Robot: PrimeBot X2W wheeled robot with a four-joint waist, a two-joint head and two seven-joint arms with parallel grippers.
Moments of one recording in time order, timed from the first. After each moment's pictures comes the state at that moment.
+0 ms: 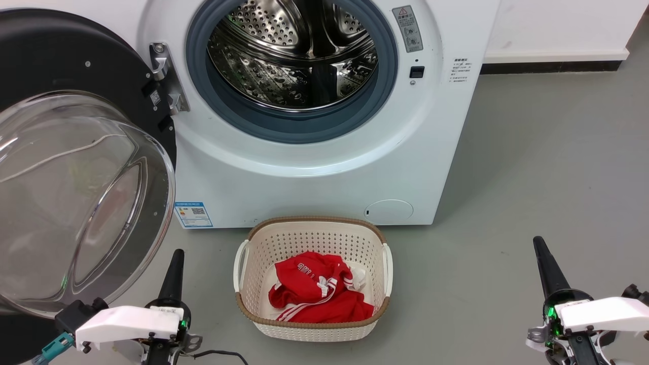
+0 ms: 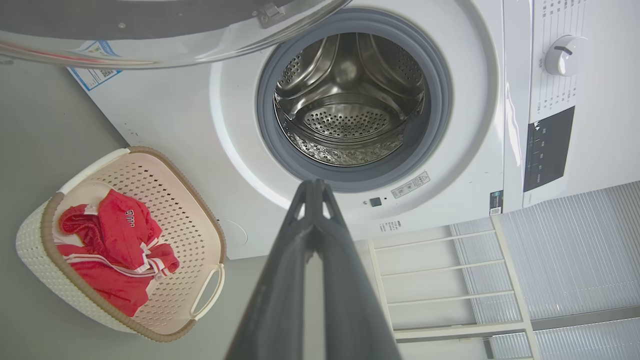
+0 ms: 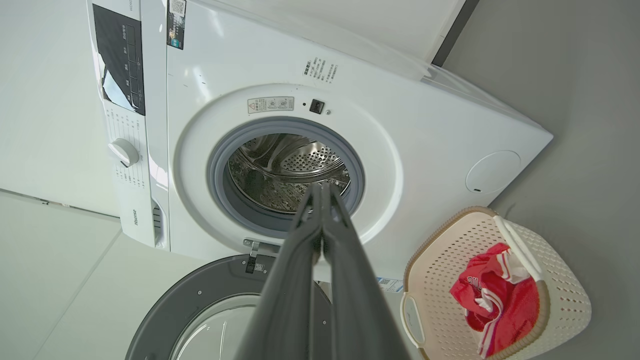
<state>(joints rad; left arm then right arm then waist) -0.07 0.05 0.09 0.22 -1.25 -0.10 0.03 -0.06 -0.07 -0.06 0.21 1.29 0.13 0.01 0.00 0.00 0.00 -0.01</state>
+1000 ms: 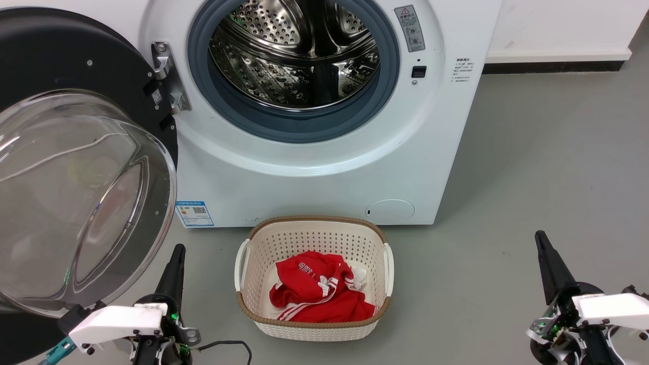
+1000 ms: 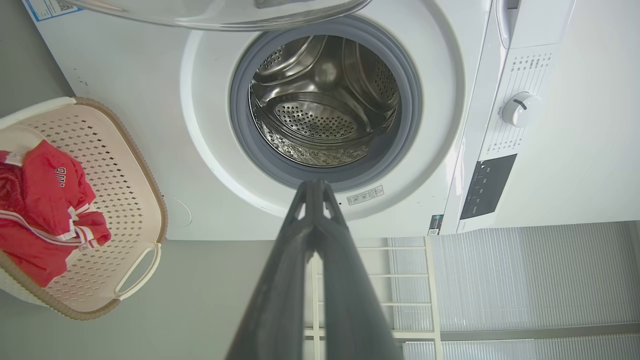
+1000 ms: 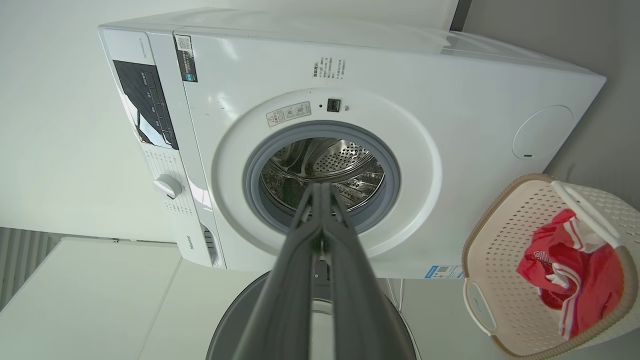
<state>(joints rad) -0.09 0.05 0.11 0.24 -1.51 -0.12 0.09 -0.09 -0.07 -0.08 0.23 1.53 0.13 0.07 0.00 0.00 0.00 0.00</state>
